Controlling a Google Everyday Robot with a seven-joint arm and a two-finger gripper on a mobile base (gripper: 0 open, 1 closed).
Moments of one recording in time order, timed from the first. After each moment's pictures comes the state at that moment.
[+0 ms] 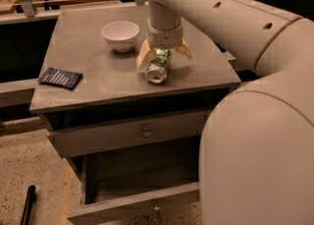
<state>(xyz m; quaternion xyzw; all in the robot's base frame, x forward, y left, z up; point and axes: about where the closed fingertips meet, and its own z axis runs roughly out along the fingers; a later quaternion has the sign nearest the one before) 0.672 -0.031 0.843 -0.12 0.99 -0.02 0.09</state>
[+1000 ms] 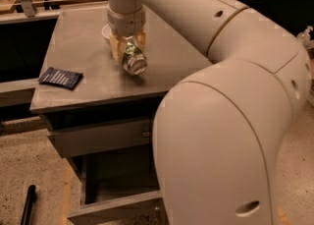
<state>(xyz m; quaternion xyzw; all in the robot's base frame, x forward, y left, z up) 0.672 0.068 0.879 -0.29 0.95 0.00 0.09</state>
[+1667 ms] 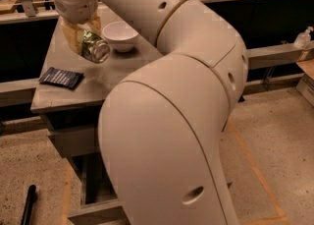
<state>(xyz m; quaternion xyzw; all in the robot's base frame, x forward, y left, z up) 0.663 0.184 0.924 -0.45 0.88 -0.01 0.13</state>
